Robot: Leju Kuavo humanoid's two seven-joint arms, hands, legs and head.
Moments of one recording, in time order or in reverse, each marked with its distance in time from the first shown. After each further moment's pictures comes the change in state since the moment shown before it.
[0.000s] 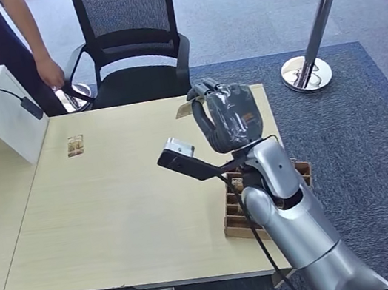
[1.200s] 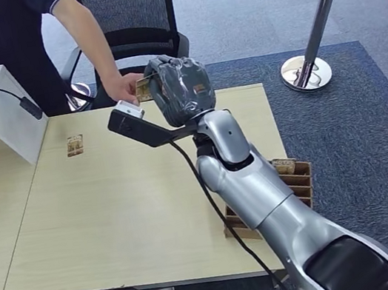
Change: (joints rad) left arm -0.036 -0.017 -0.032 0.006 0.005 0.013 0.035; right arm -0.308 0.169 0.037 0.488 -0.123 -0.123 0.037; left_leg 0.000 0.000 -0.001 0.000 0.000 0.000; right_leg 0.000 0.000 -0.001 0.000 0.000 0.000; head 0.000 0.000
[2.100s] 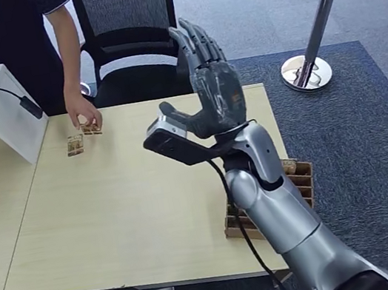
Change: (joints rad) left arm 0.022 0.002 0.072 0.000 0.083 0.019 -0.067; right arm 0.231 -0.102 -0.035 -0.409 -0.124 -0.019 -0.156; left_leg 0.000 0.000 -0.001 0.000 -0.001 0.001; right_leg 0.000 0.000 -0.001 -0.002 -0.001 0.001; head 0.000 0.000
